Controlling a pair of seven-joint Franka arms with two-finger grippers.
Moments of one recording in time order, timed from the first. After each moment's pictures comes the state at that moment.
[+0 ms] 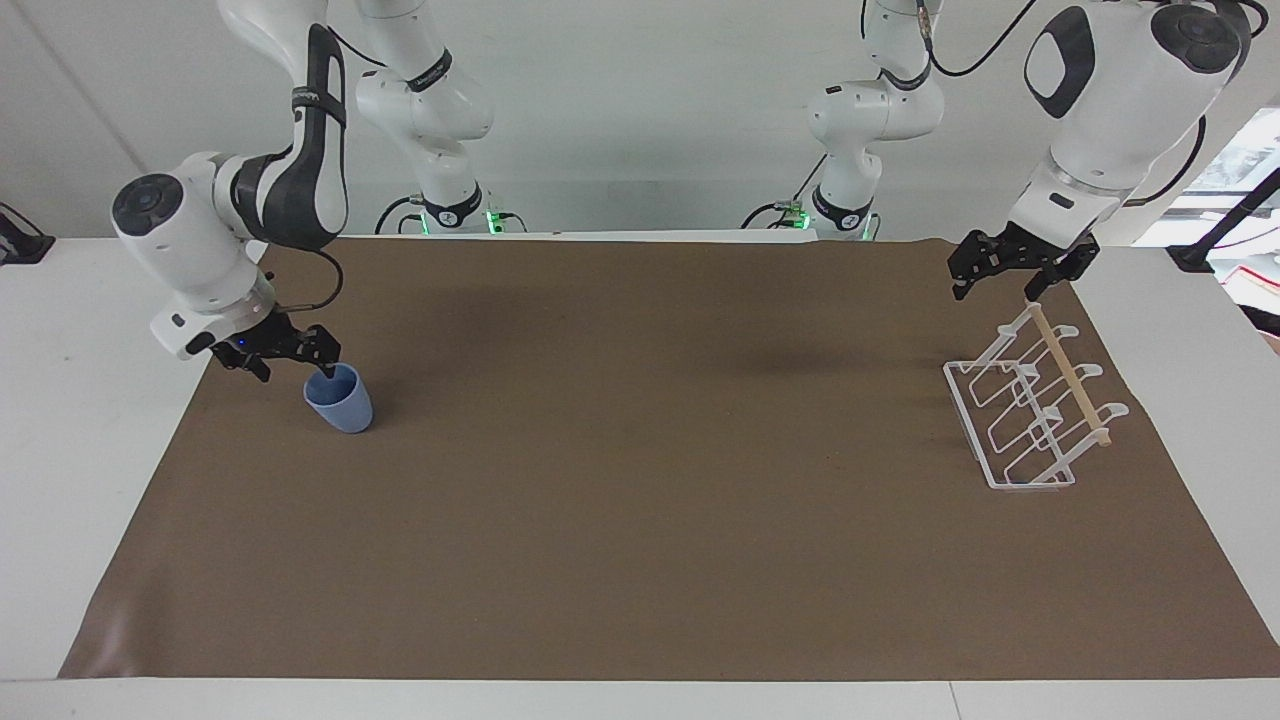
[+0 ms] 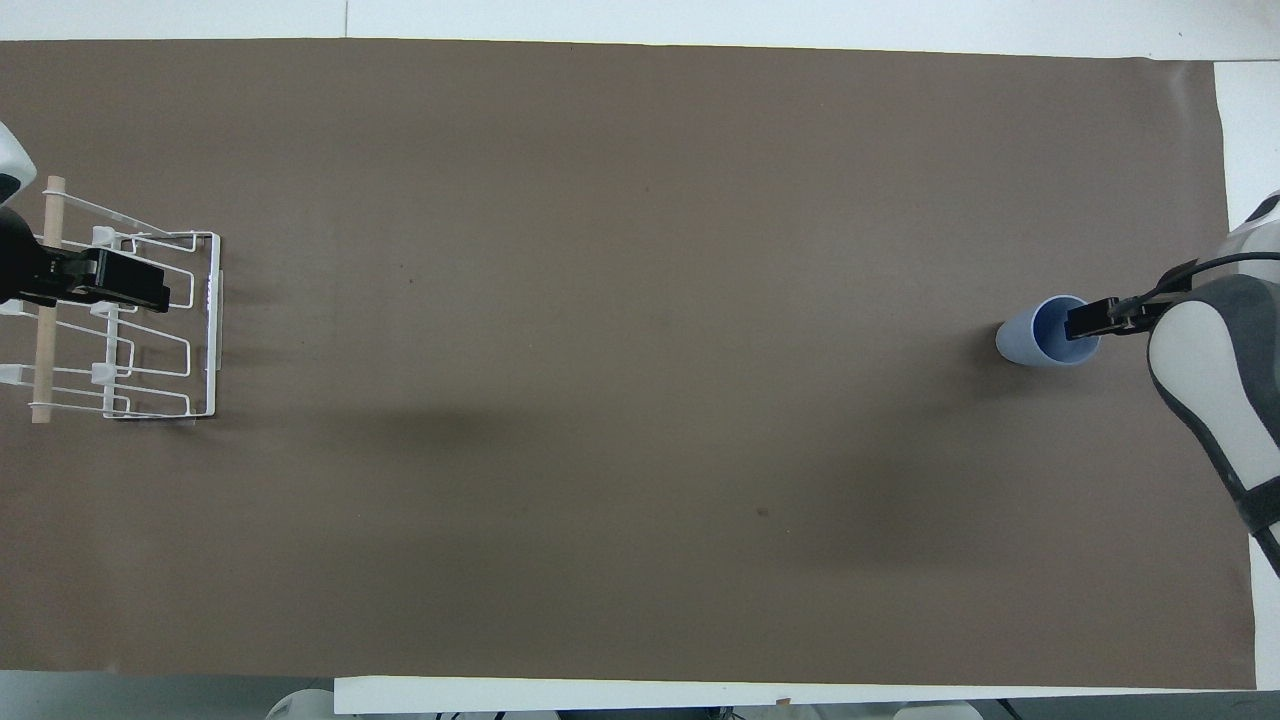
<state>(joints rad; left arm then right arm) -0.02 -0.08 -0.12 -1.76 0.01 1.65 0.02 -0.23 0.09 0.02 -2.06 0.00 2.08 -0.25</state>
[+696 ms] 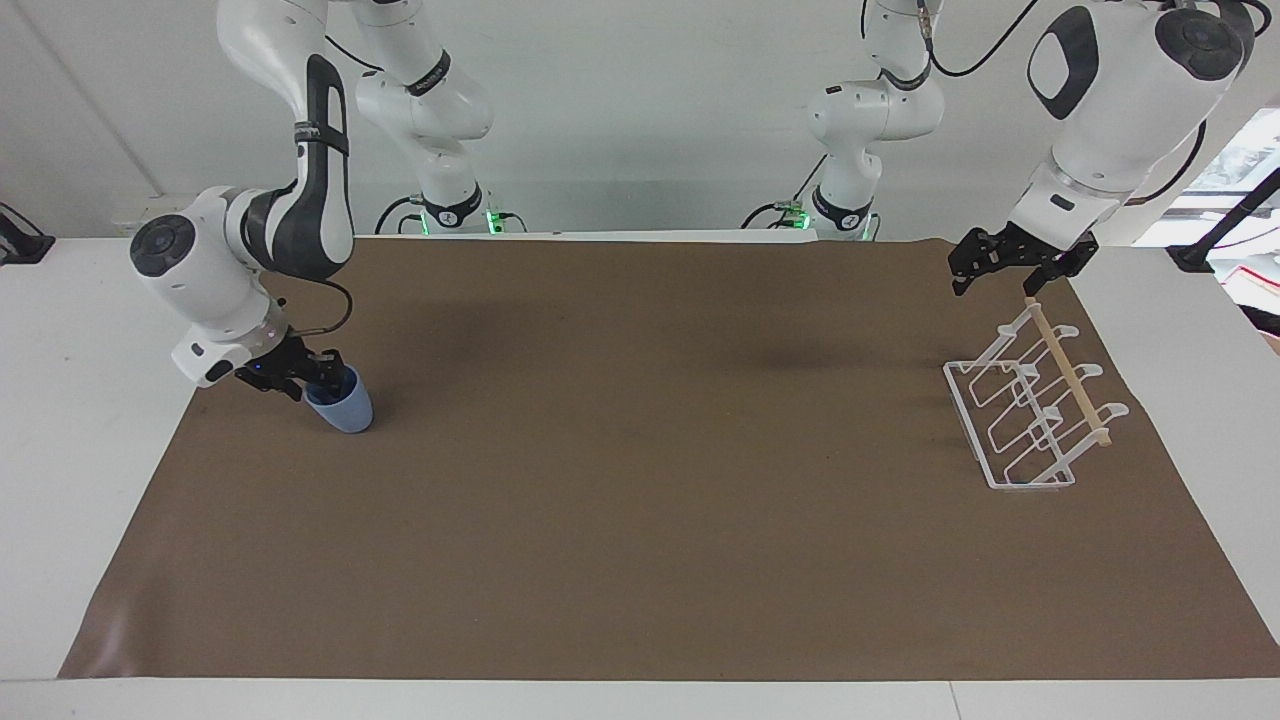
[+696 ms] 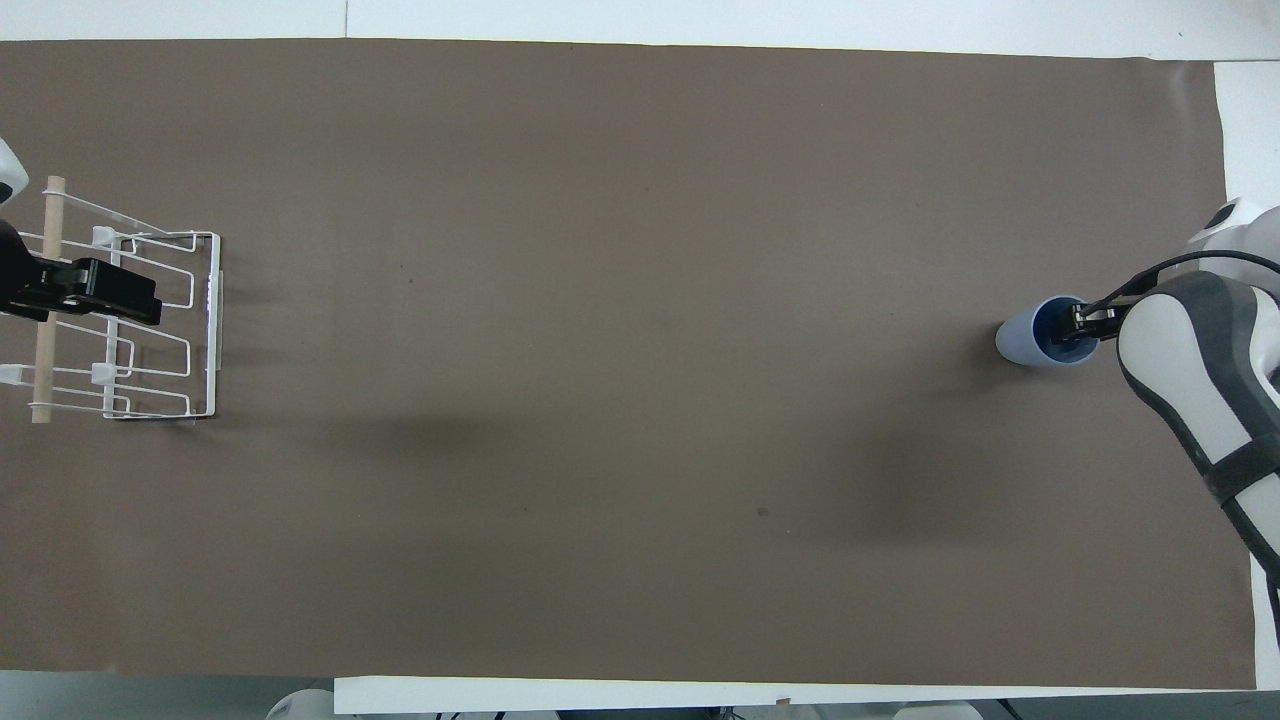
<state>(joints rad) 0.00 -0.08 -0.10 -1.76 0.01 1.61 -0.01 -0.23 0.14 0.02 -2.08 0.01 2.12 -0.27</state>
